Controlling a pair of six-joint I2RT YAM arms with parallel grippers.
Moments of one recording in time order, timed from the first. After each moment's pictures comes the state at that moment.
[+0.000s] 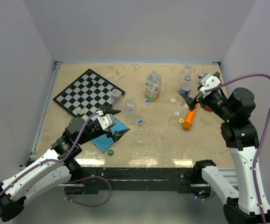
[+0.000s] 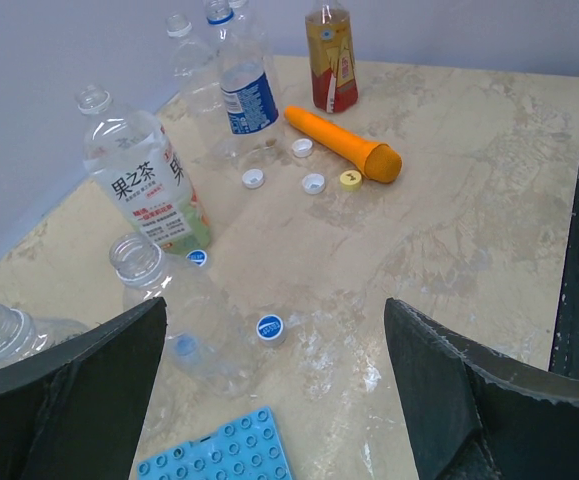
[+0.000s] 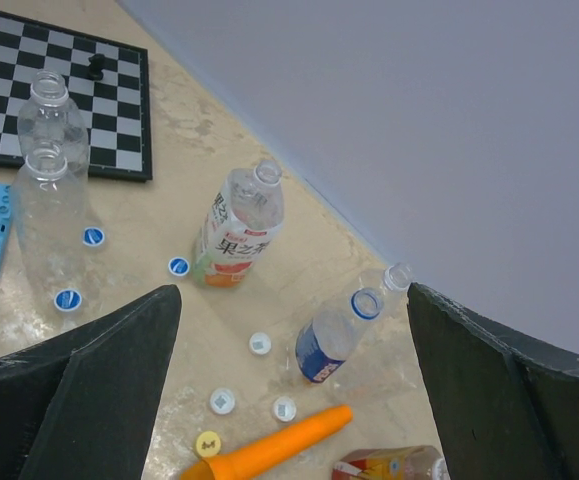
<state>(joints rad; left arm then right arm) -0.77 0.66 0.55 0.08 0.28 0.19 0.13 0.81 1.22 -0.48 -0.48 -0.48</state>
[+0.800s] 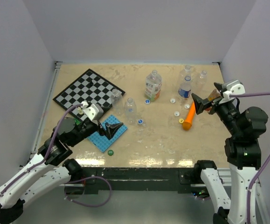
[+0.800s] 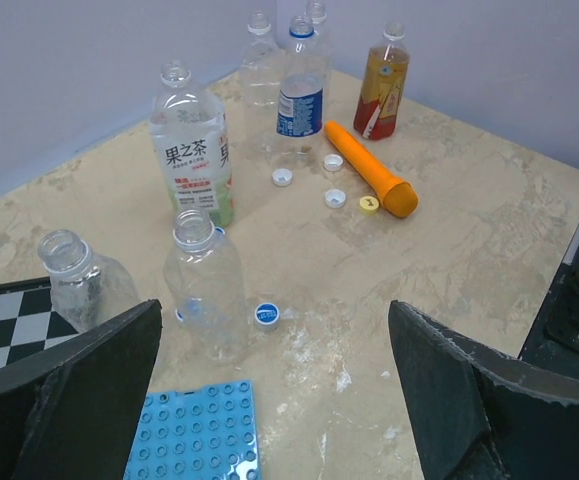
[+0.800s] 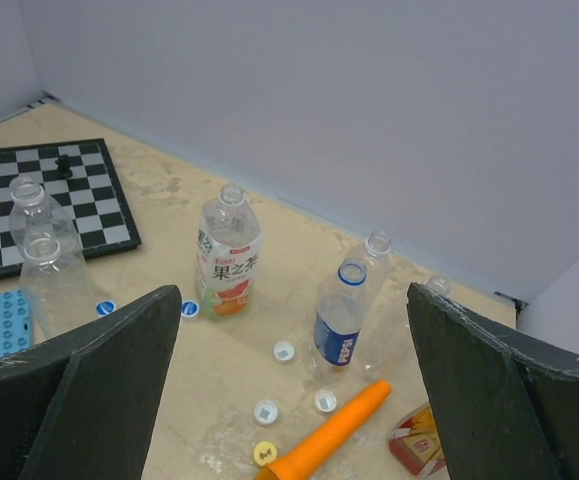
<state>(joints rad) -0.77 0.58 0.70 -0.15 0.11 -0.02 -0.04 0.63 1.13 -0.42 -0.44 -0.14</state>
